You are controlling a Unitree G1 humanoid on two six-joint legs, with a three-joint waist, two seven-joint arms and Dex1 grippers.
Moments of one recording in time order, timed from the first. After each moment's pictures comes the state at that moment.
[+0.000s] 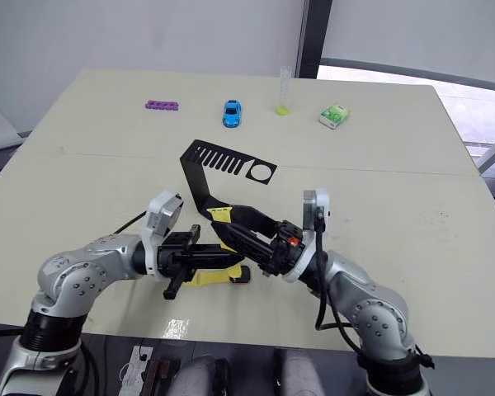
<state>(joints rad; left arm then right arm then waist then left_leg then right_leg) -0.38 0.55 -0.03 -0.33 -0.94 0.91 -0.95 -0.22 -0.26 0.04 -0.55 1.15 0.70 0.48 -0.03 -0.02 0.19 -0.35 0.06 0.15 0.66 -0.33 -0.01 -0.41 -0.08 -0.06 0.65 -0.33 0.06</state>
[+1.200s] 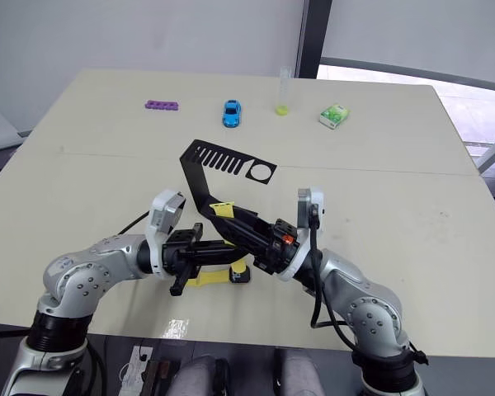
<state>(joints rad) -0.38 0.51 -0.02 -0.33 -0.95 0.91 -0.90 -0.24 -0.24 0.06 -0.53 1.16 0.71 0.47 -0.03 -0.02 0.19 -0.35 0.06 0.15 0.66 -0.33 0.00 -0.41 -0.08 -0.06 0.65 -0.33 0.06</state>
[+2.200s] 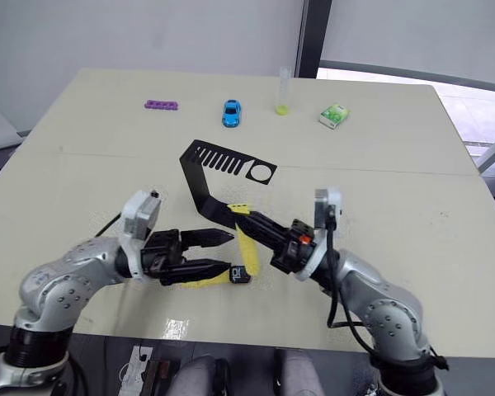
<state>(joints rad) -0.23 0.66 0.07 -0.42 -0.84 0.67 -1.01 -0.18 -0.44 -0.02 -0.59 1.07 0.64 0.56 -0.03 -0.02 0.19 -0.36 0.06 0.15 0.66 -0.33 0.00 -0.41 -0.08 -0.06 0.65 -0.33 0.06</state>
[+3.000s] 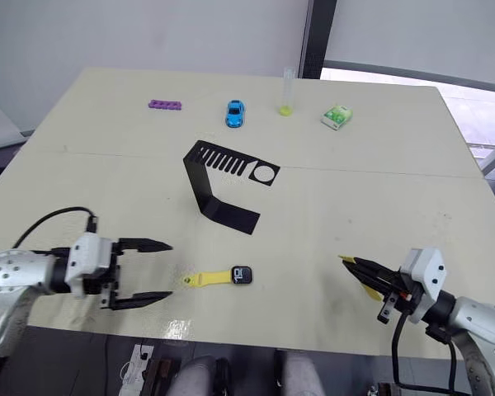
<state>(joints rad) -0.05 0.84 0.13 -0.32 -0.42 0.18 -1.14 0.27 -0.71 -0.34 -0.37 0.58 0.11 0.98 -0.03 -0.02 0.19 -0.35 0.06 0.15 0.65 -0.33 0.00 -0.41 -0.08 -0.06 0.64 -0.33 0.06</state>
